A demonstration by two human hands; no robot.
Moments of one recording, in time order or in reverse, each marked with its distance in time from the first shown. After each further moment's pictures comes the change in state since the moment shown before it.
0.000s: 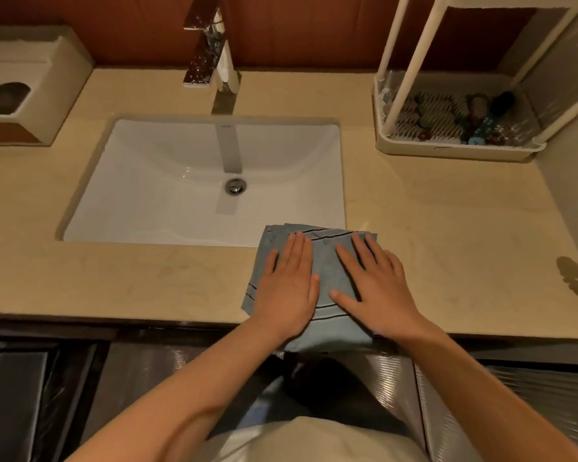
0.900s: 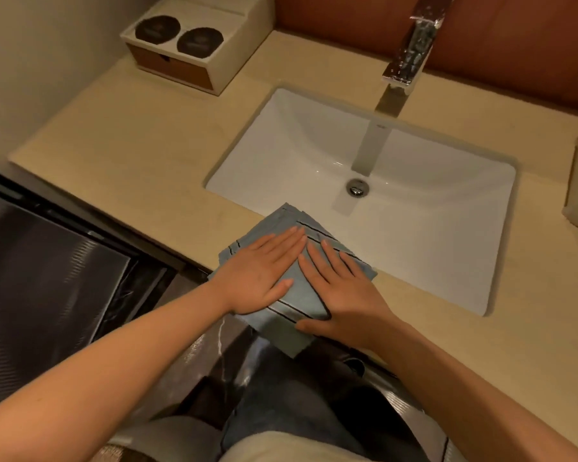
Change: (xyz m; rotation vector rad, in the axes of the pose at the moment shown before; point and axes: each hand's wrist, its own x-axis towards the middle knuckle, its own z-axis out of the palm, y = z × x) left_hand -0.071 -0.212 -0.032 0.110 0.043 0.075; right_hand 0.088 -0.167 0.036 -0.176 -0.144 -0.703
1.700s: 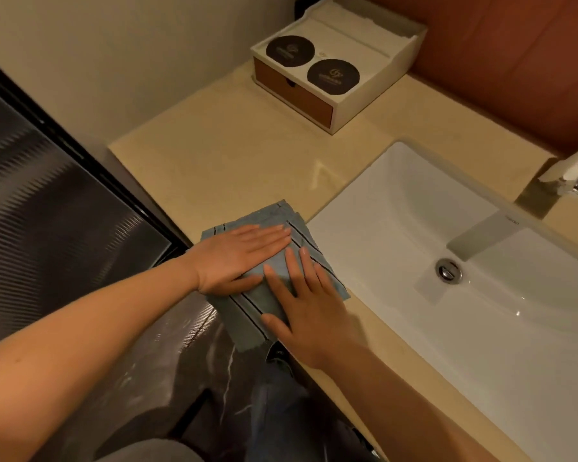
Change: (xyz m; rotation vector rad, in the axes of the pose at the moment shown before) left_hand -0.068 -0.195 -0.019 0.030 0.011 -0.095; right_hand 0.178 -0.093 -0.018 0.017 0.021 -0.208
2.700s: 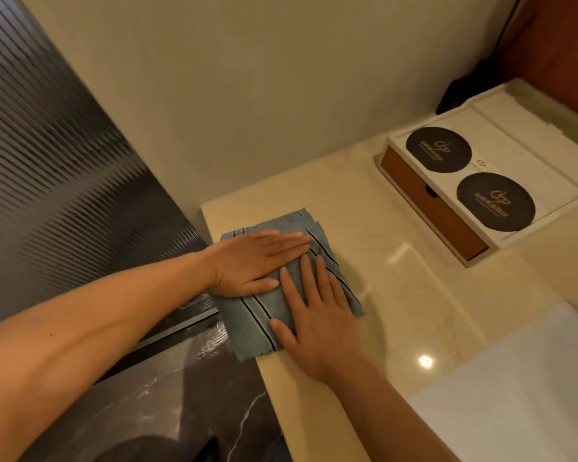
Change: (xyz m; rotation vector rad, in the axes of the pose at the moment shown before) left_hand -0.032 -0.186 -0.033 0.073 -0.021 -0.237; right_hand 0.224 -0.026 -0.010 -0.119 0.047 -0.116
